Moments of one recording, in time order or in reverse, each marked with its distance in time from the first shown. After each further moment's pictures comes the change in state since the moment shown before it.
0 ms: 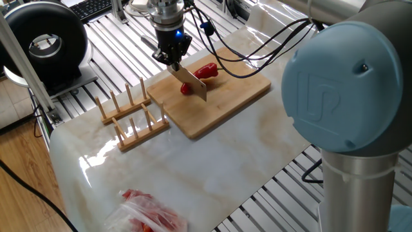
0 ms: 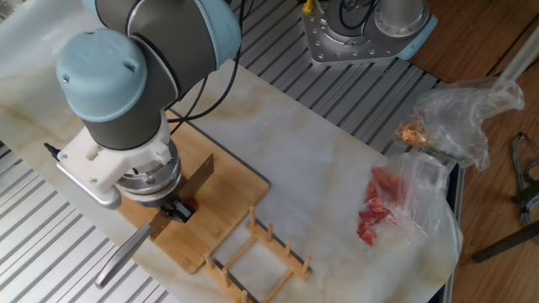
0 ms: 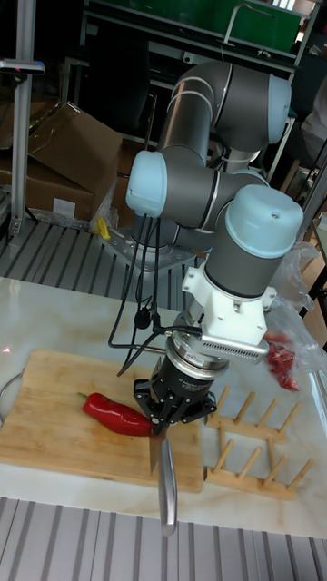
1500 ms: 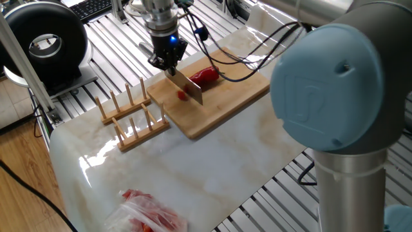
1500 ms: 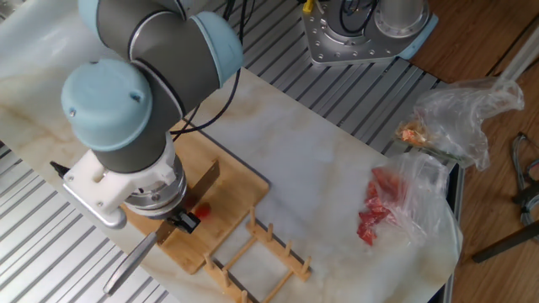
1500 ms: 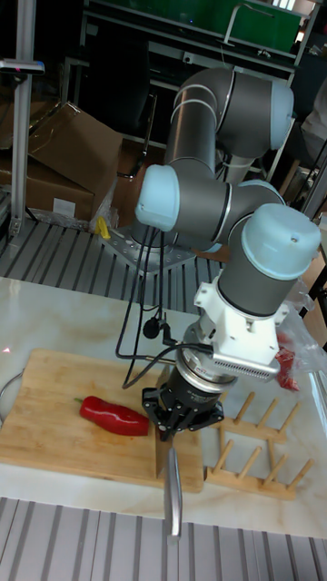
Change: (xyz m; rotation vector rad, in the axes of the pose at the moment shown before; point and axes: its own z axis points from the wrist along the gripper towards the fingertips) arm 0.000 0.014 0.006 0.021 0.052 0.014
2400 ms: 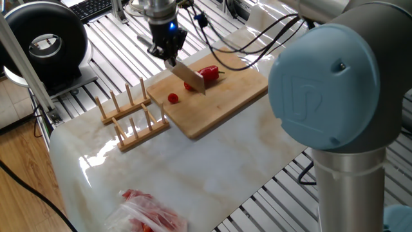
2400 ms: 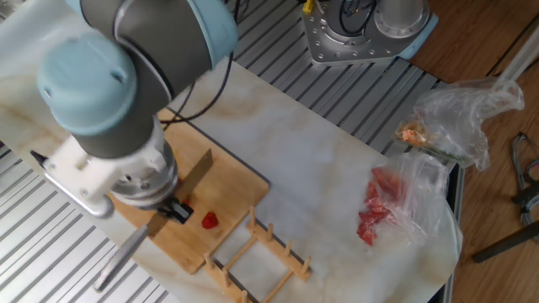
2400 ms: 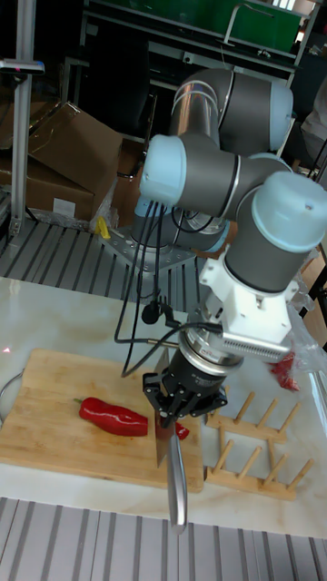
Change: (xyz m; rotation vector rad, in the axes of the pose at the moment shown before) arm -0.001 -0.018 -0.040 0.012 -0.006 -0.046
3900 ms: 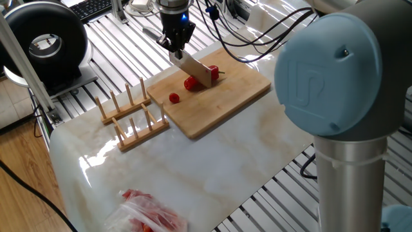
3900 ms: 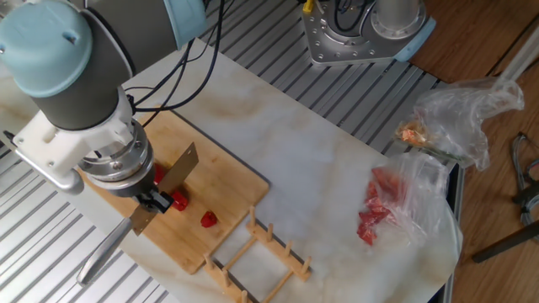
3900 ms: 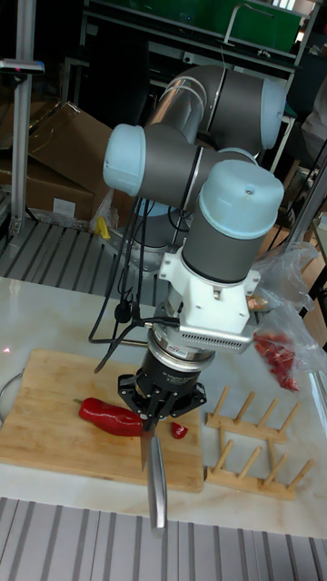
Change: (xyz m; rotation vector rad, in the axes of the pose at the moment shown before) arm -0.007 -0.021 0.011 -0.069 -0.022 -0.004
